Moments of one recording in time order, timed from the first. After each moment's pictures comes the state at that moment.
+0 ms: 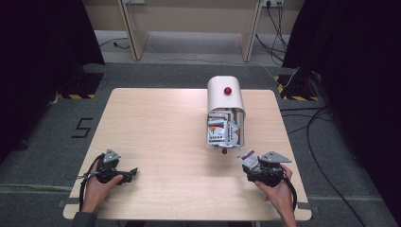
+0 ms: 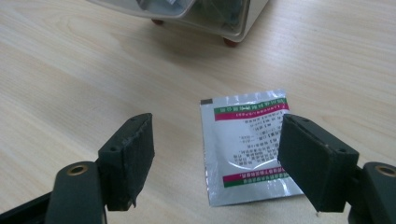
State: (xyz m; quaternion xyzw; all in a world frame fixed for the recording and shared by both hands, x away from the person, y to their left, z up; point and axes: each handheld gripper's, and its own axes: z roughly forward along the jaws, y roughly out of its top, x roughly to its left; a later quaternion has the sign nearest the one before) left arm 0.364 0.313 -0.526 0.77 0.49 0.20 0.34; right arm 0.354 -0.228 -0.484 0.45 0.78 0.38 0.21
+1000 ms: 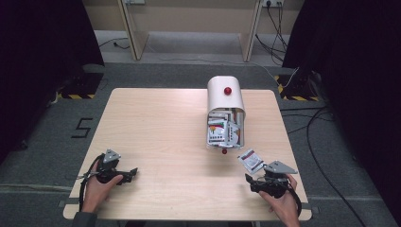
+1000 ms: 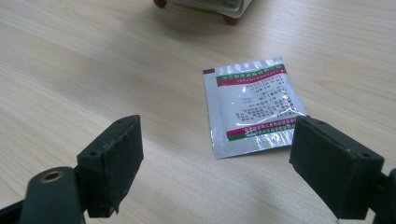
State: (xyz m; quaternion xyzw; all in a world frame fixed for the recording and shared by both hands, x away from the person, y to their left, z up) left arm 0.364 0.313 -0.526 0.77 0.49 0.20 0.34; right arm 0.327 -0.239 -0.493 0.47 0.77 0.38 0.21
